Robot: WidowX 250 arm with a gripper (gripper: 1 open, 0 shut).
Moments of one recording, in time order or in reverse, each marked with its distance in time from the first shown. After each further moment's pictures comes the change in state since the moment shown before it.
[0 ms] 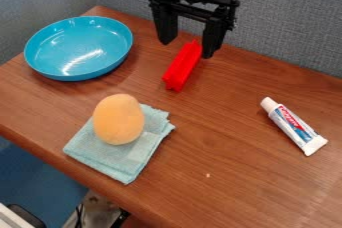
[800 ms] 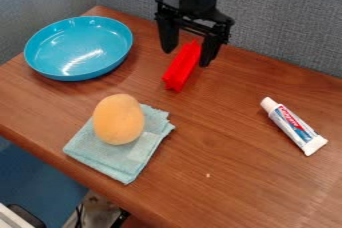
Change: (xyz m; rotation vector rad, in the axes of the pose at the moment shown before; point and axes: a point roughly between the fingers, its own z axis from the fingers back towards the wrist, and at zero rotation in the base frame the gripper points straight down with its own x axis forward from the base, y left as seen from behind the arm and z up) arm 0.038 0.025 -0.042 0.054 0.035 0.036
